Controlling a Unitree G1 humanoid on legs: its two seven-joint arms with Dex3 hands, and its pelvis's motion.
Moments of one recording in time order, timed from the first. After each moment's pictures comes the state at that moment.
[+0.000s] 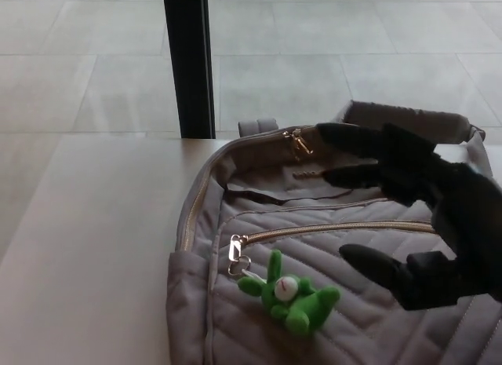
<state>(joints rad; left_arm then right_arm) 0.24 0.64 0.41 1.27 -0.08 -0.15 -0.24 -0.12 -0.54 0.19 -0.66 0.09 0.20 0.15</state>
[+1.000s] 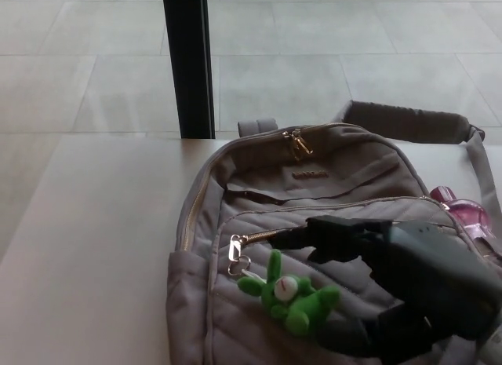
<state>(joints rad) 0.24 0.64 0.40 1.27 -0.09 -0.17 -0.26 -0.15 -0.73 0.40 -0.65 -0.30 0.15 0.23</state>
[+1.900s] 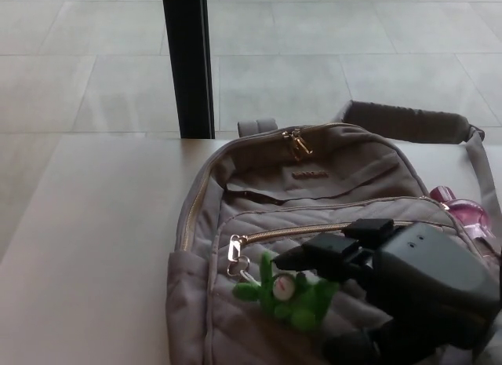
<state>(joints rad) 0.23 0.64 0.38 1.27 -0.10 -0.19 -0.27 -0.13 -0.69 0.38 -0.55 -0.54 -0.07 0.26</state>
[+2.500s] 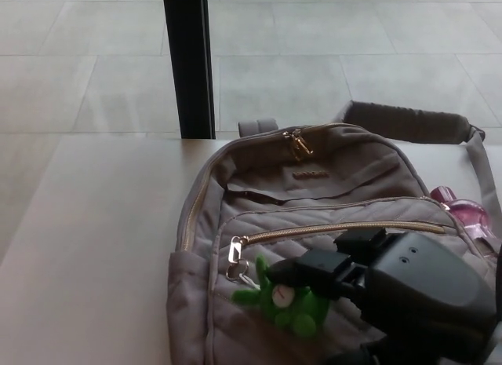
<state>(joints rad) 0.23 0.65 0.35 1.27 -0.10 -0.19 -0.28 -0.10 -0.68 0.35 -0.56 -0.63 -0.14 0.28</state>
